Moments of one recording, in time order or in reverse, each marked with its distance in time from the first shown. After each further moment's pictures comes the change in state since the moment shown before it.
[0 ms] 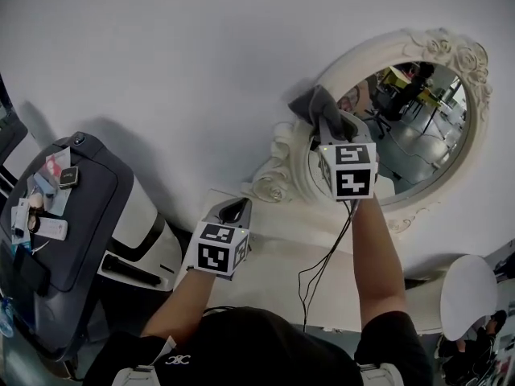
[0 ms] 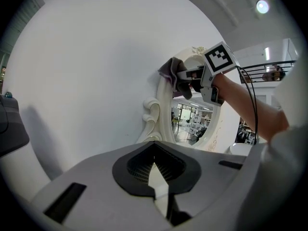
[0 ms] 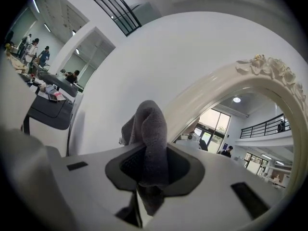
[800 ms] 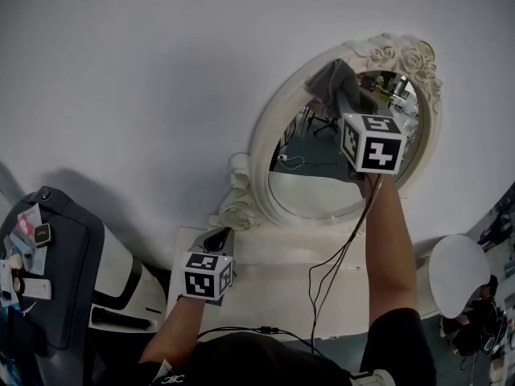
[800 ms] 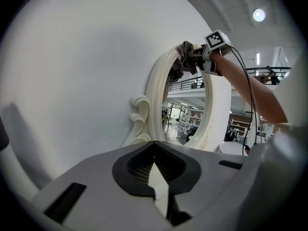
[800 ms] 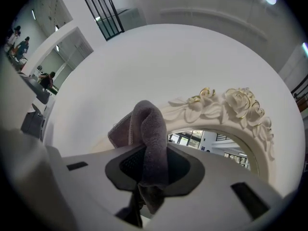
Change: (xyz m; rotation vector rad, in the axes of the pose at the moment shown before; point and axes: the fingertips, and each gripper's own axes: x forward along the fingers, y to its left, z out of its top) left arm 0.030 -0.022 0.001 0.016 0.019 -0.129; right arm -0.043 -0.156 0.075 0.072 -0.080 -0.272
